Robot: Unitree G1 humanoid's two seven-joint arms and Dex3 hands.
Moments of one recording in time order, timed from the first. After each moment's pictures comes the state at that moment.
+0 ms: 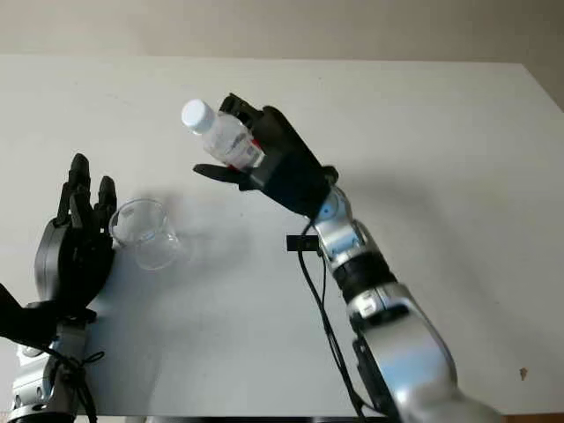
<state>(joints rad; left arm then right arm) -0.10 0.17 0.30 0.14 -0.38 -0.20 -0.31 -1.02 -0.13 0.24 0.99 -0.39 -0.40 -0.04</state>
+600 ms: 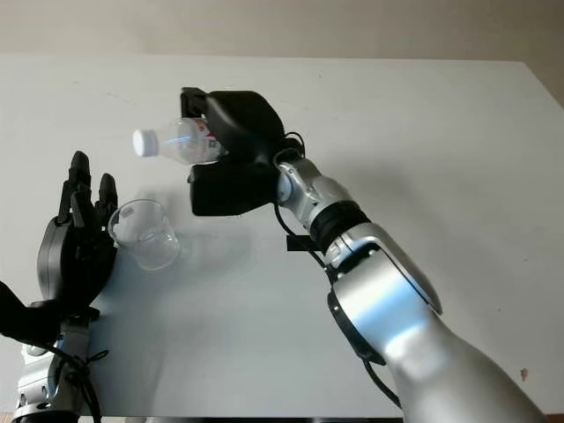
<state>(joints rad) -0.11 0.15 0.30 0.15 -0.38 -0.23 -0.30 -1.24 -0.09 0.53 1.23 -0.75 -0.41 -0.40</state>
